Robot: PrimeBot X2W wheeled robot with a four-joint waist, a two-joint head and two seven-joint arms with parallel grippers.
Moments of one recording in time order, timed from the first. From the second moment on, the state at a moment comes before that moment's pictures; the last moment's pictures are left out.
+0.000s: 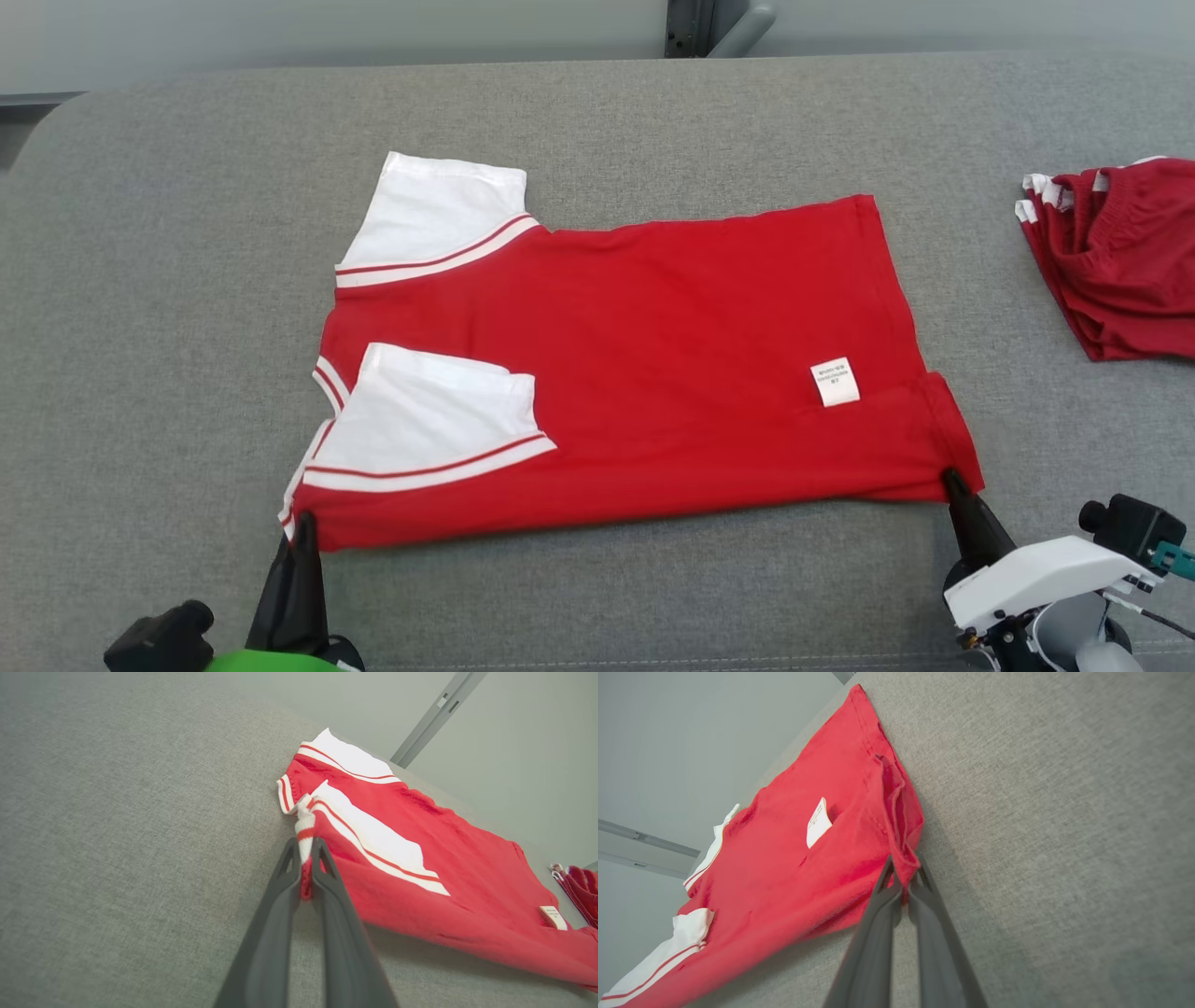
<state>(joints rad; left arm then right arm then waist) 0.08 0.09 -0.05 0.14 -0.58 -0.10 -0.19 -0.04 -0.12 0.00 0.28 0.80 0.13 -0.01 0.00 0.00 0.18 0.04</state>
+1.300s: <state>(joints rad) -0.23 0.31 -0.08 0.18 -0.50 -0.04 -0.02 -0.02 -0.11 -0.06 -0.02 0.61 0.13 0.10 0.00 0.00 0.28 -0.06</state>
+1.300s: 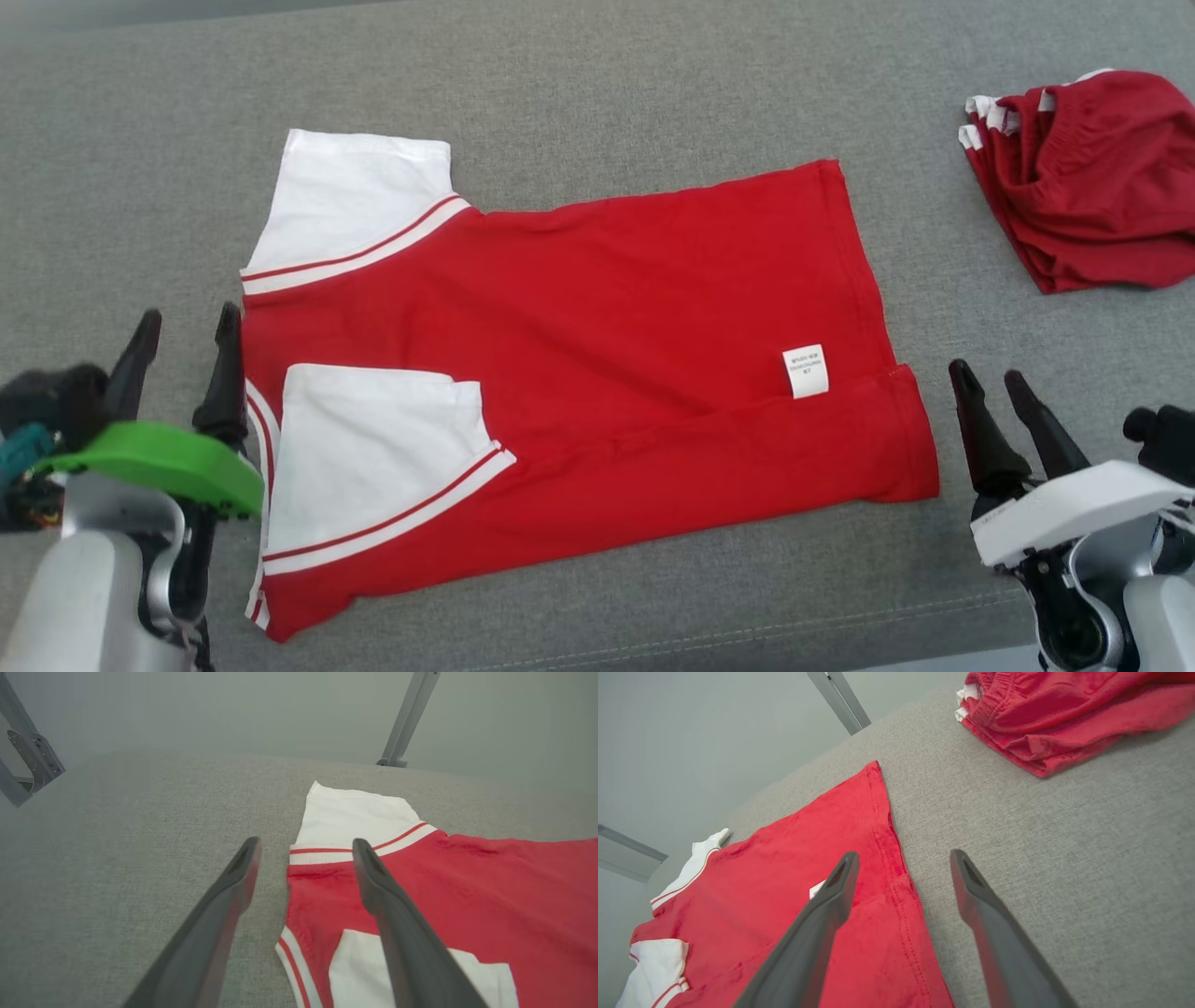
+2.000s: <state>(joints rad) -0.85 0.34 -0.17 0.66 -0.41 -0.05 0.05 -0.26 -0.20 0.14 -0.07 0.61 0.13 0.09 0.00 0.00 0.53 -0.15</state>
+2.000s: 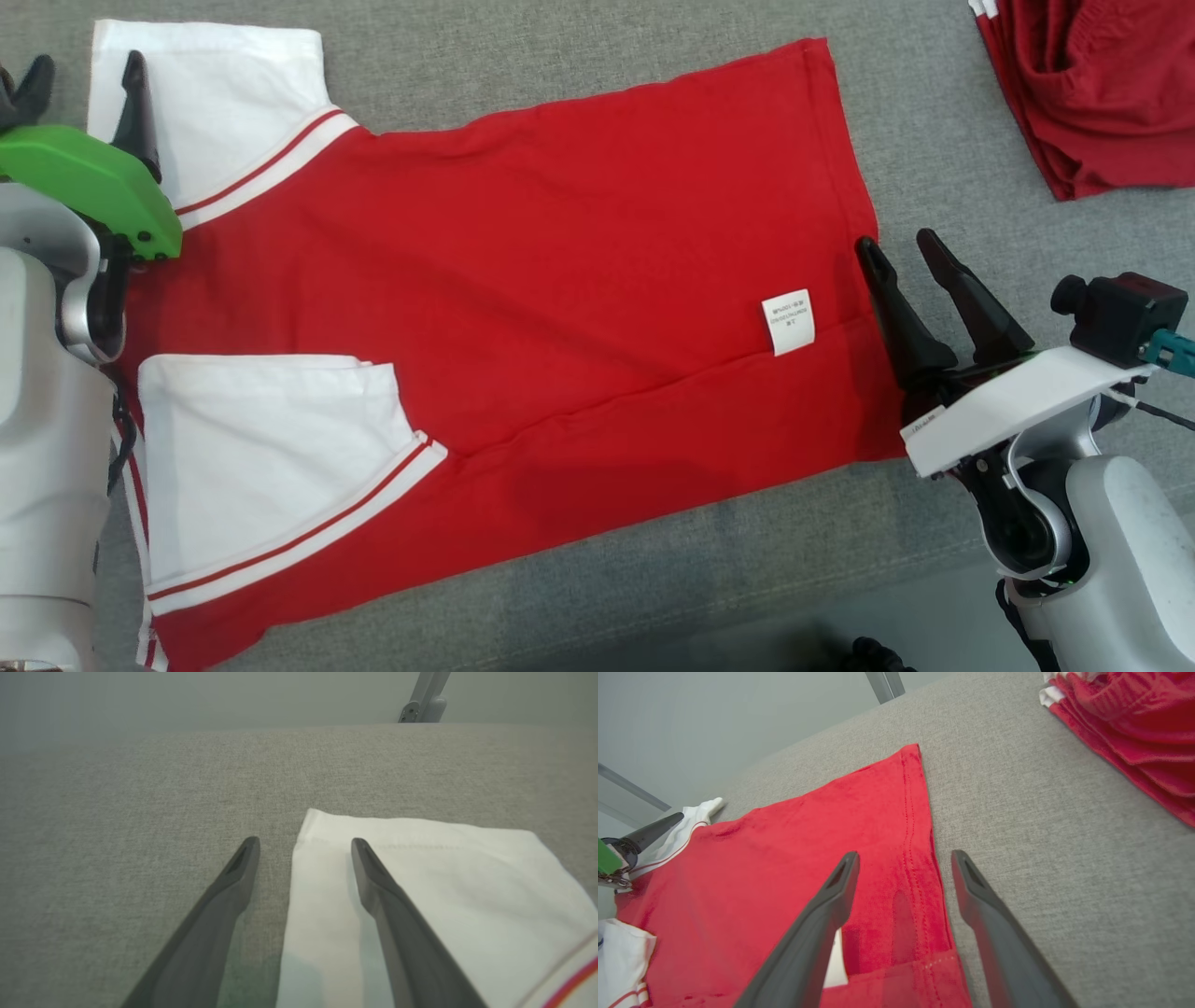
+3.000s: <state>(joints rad) -0.94 0.26 -0.31 0.70 -0.37 -0.11 -0.15 -0.70 -0.41 0.28 0.24 0.49 0.13 0.26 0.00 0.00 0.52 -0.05</state>
